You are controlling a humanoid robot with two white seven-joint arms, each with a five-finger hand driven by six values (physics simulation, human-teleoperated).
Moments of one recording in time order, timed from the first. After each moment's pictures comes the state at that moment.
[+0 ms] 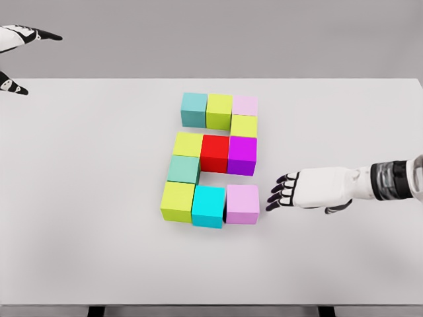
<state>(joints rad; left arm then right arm) -0.89 0.91 -0.54 -1.08 -0.11 -0.61 -0.61 -0.66 -0.99 0.89 -1.75 0.41 -0.61 0.61</state>
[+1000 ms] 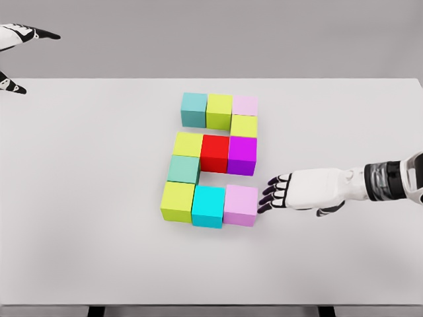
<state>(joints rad) -0.89 0.91 -0.54 -1.07 -0.11 -0.61 -0.61 -0.66 -0.97 0.90 -1.76 0.37 -0.61 0.61</state>
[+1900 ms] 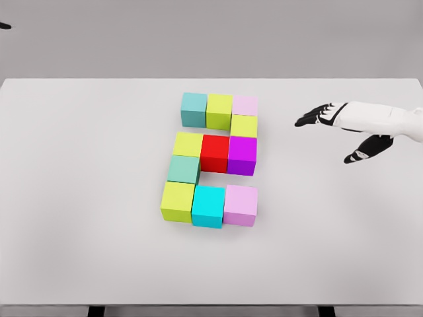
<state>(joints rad) -0.88 1.05 -0.50 -1.08 -0.10 -0.61 -0.61 -0.68 -1.00 0.69 -1.47 -0.04 -0.61 0.61</state>
